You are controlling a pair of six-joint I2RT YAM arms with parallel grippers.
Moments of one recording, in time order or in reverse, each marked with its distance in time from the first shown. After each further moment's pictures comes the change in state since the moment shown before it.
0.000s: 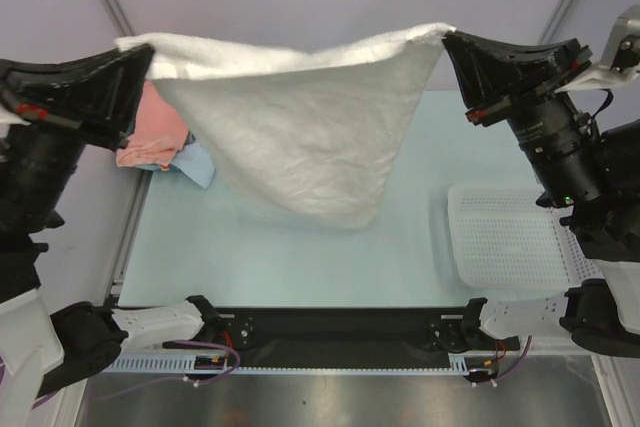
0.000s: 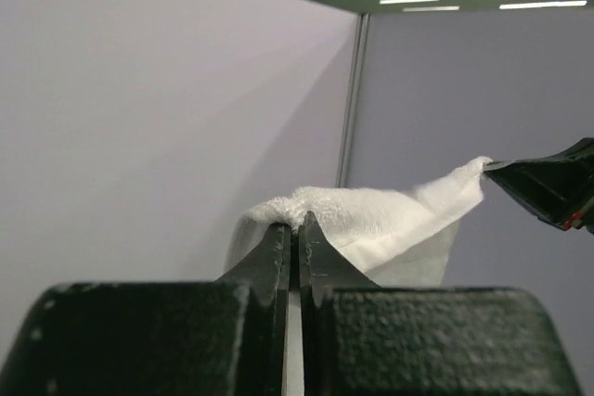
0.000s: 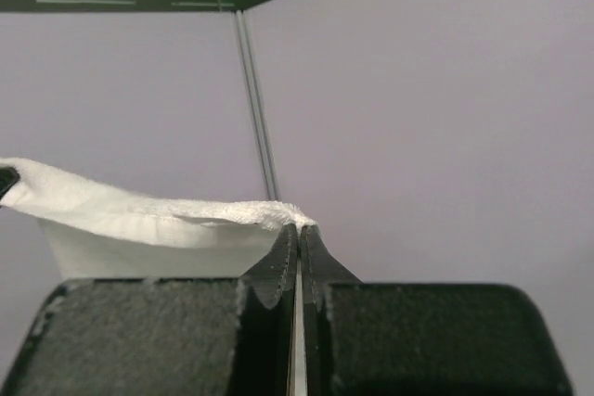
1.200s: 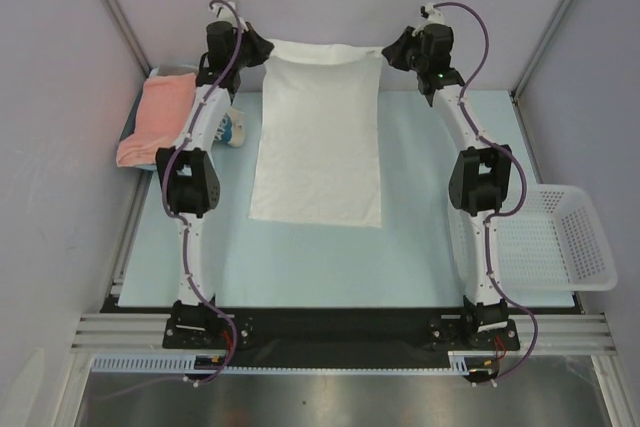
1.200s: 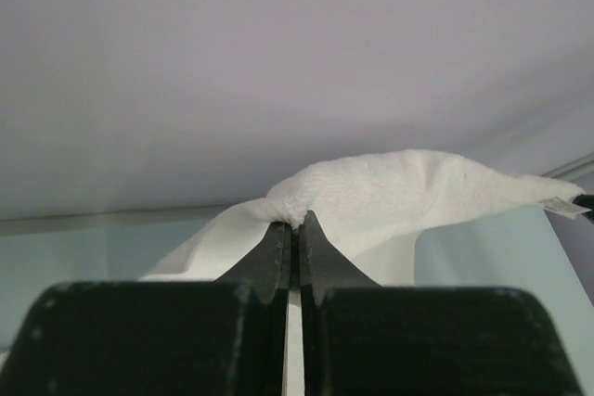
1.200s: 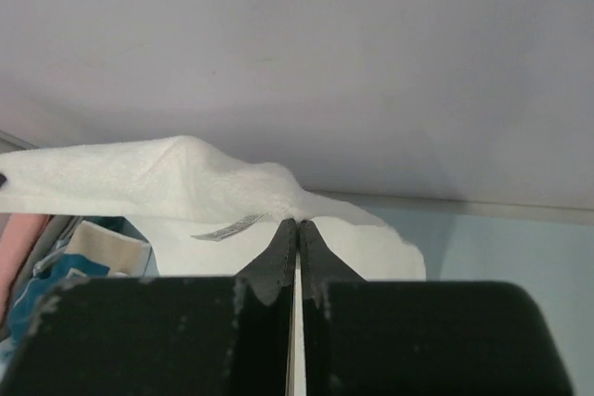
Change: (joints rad) left arm 0.679 1.263 0.090 0.464 0.373 -0.372; right arm -0.931 1.259 0.323 0.183 -0.645 0.515
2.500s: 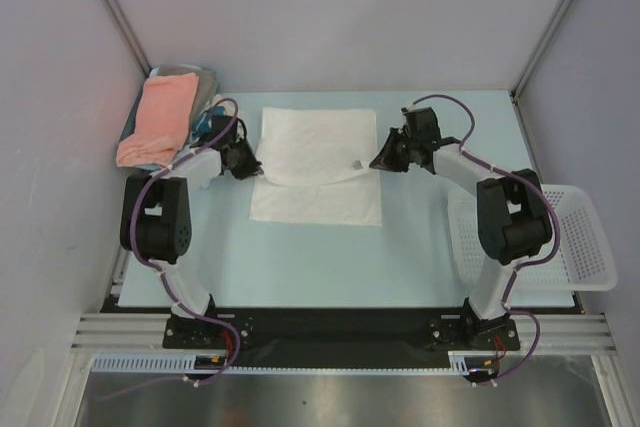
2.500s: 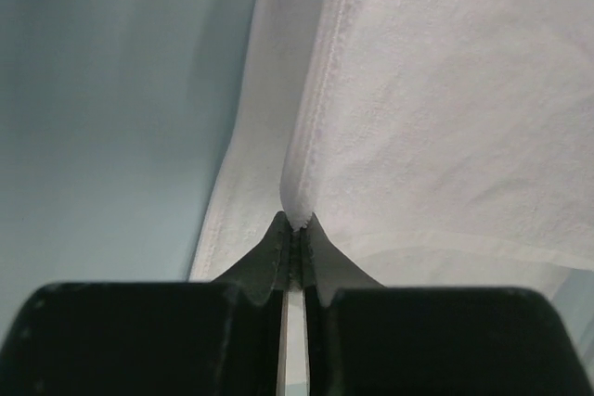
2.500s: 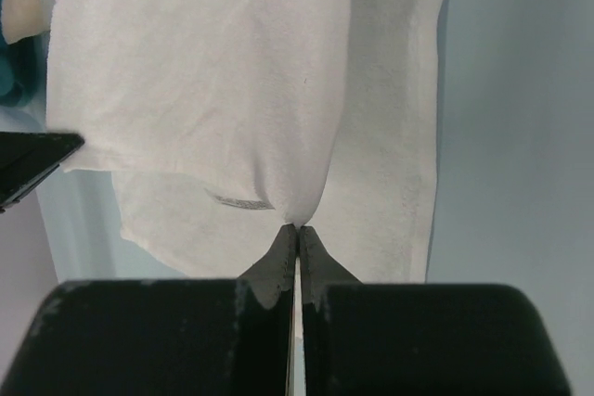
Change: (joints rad) left arm -0.001 -0.541 -1.113 -0.177 -0.133 -0.137; right arm 0.116 -0.563 -1.085 -0.093 -0.108 0.178
